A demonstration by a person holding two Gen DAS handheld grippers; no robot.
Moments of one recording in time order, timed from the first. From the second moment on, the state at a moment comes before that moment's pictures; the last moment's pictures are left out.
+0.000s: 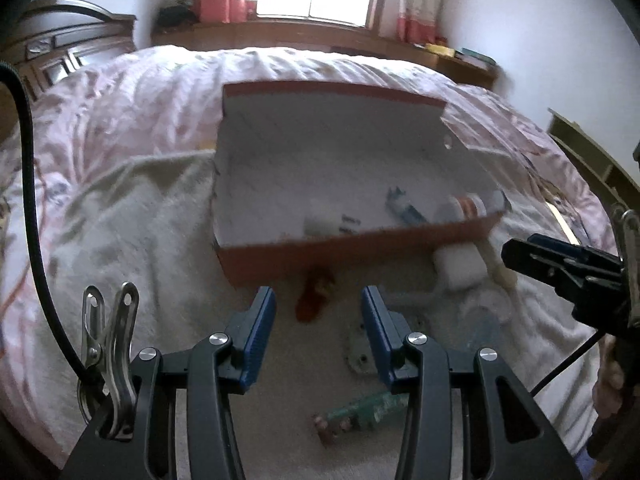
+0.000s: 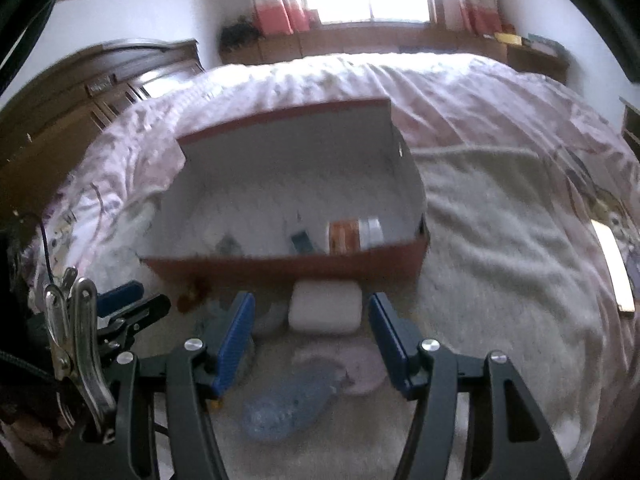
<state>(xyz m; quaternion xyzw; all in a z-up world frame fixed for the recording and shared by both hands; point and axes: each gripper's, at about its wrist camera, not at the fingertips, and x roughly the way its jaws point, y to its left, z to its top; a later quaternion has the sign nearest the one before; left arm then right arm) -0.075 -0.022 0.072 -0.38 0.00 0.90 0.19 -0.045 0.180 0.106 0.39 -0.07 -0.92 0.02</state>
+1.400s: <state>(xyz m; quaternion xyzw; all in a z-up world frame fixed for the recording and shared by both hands) -0.033 -0.005 0.031 -0.49 -0.08 0.86 0.14 -0.002 0.201 0.044 0.41 -0.03 -0.91 0.09</state>
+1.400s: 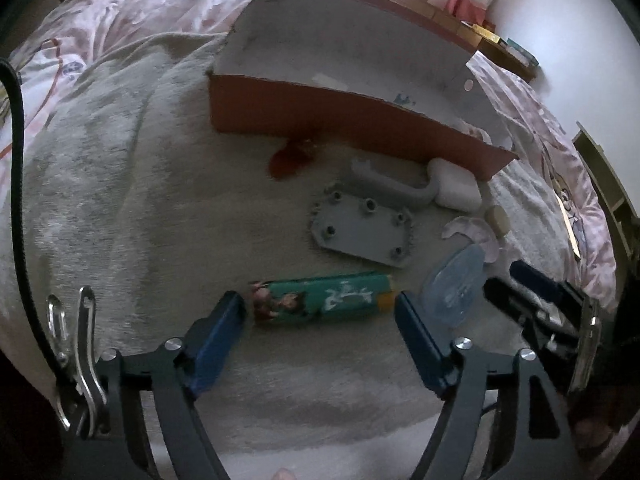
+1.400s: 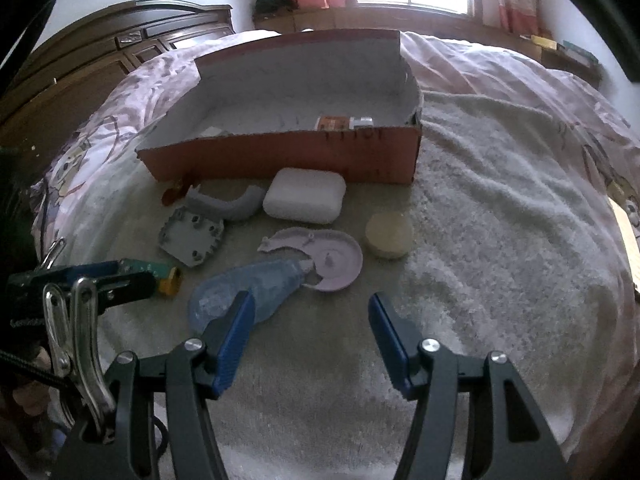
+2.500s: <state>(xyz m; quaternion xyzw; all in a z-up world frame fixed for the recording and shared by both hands) -0.030 -0.010 0.030 -0.45 -0.01 0.89 0.05 0.002 0.195 0.031 0.43 -0.03 -0.89 0.12</state>
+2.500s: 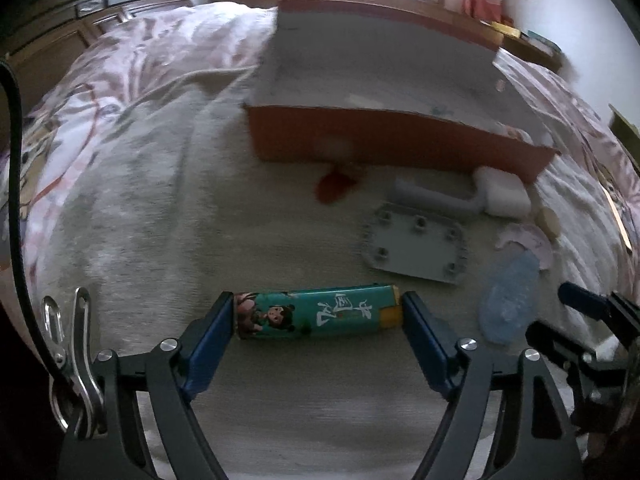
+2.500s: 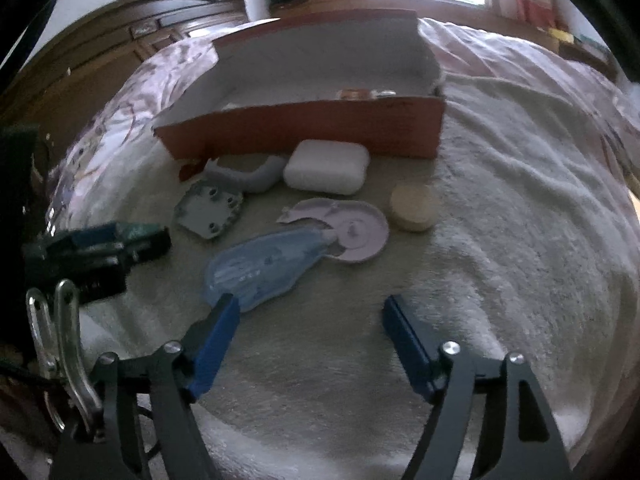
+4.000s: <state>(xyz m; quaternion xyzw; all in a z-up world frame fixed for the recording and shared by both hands) -0.026 -0.012 0.039 -0.42 -0.01 0.90 0.08 -0.008 0.158 0.049 0.37 -0.01 -0.91 0.19</state>
